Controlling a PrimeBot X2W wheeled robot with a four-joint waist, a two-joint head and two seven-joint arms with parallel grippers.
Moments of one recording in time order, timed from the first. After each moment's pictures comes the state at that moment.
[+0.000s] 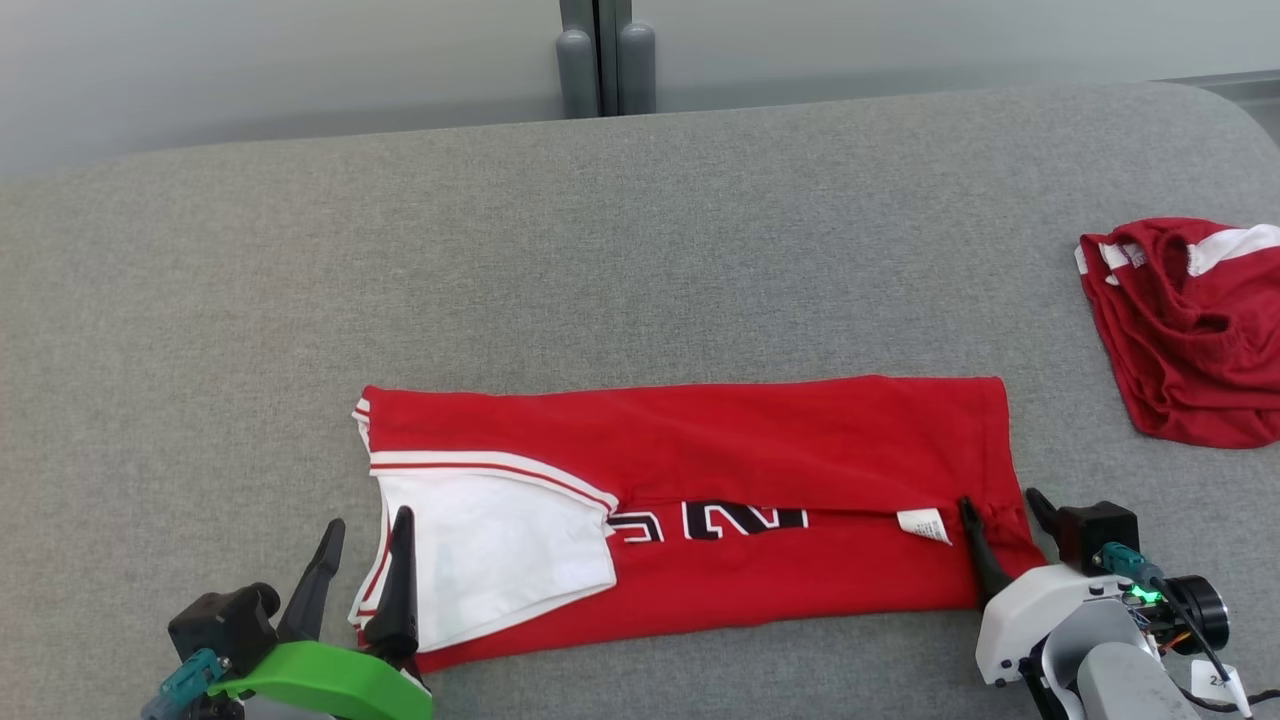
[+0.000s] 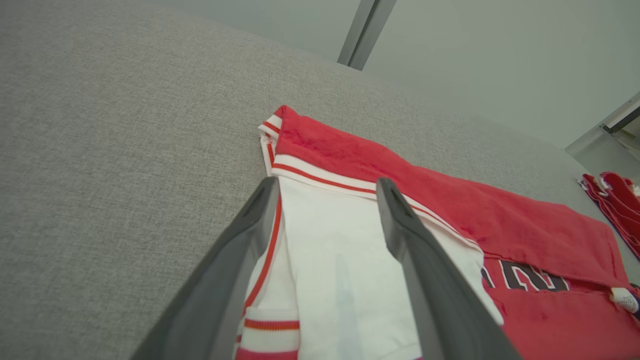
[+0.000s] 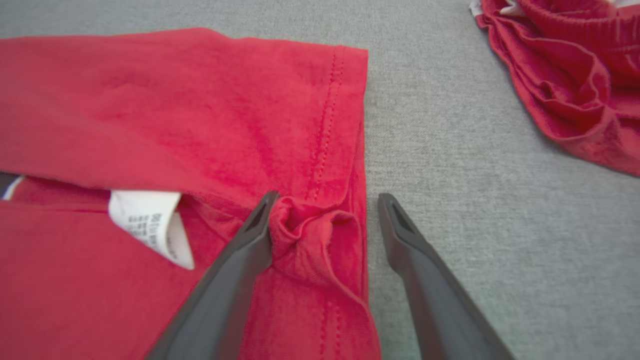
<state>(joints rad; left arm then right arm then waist) -0.04 0.33 -0.44 0.17 -0.81 0.08 -0.26 -0.25 -0.05 -0.08 0.68 -0.01 0.13 -0.21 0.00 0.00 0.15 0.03</state>
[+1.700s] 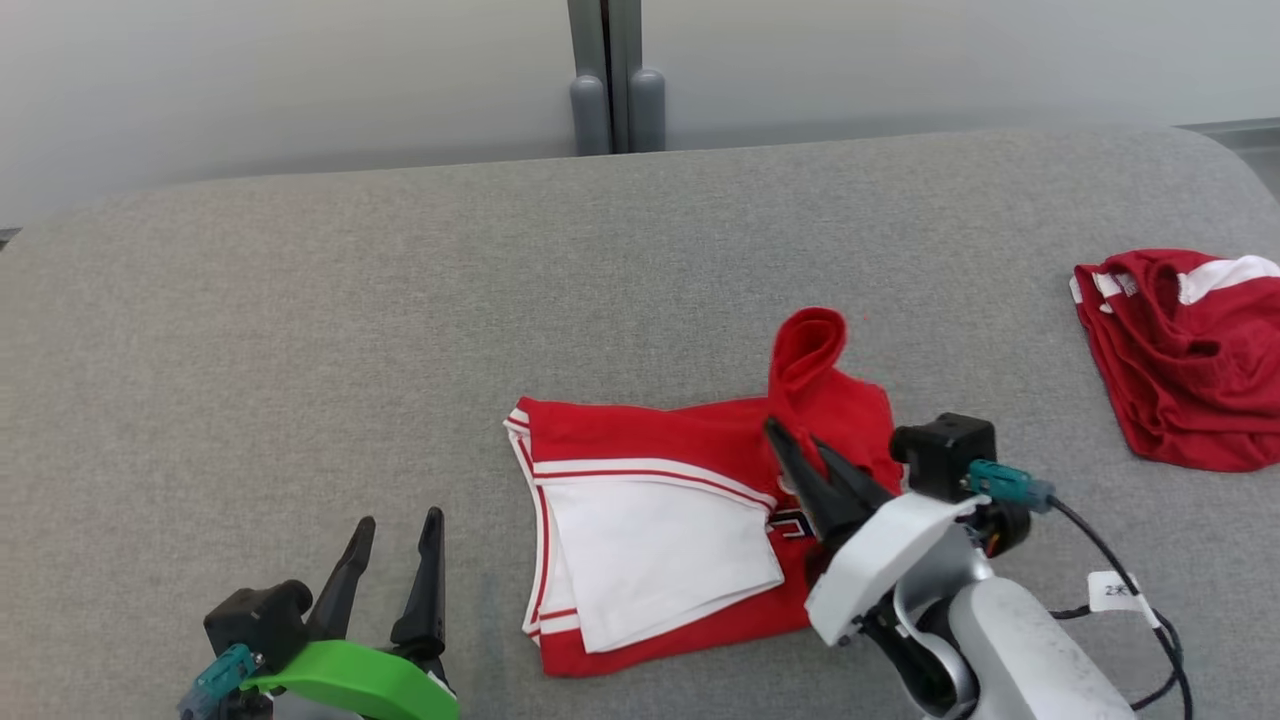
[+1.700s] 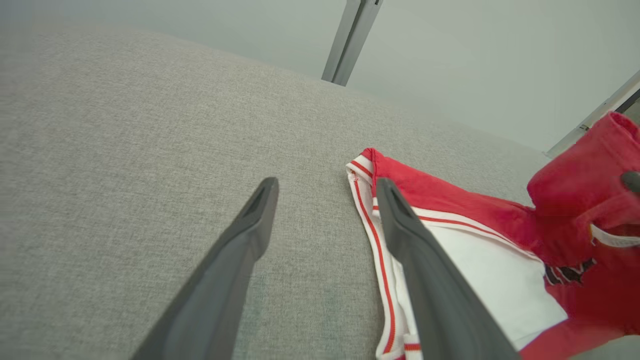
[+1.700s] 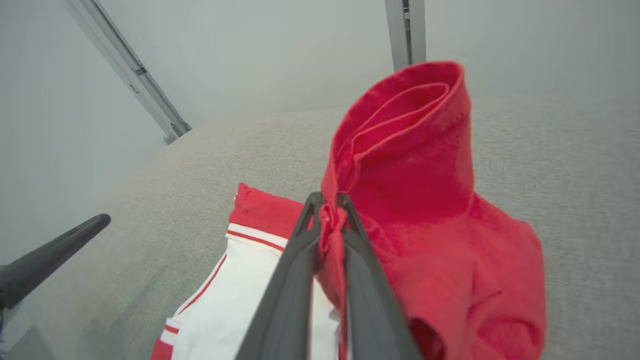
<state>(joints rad) -0.06 0.28 -0.44 0.22 -0.75 0.03 -0.26 -0.25 -0.05 0.33 0.20 0.42 0.13 0.02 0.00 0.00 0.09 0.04</state>
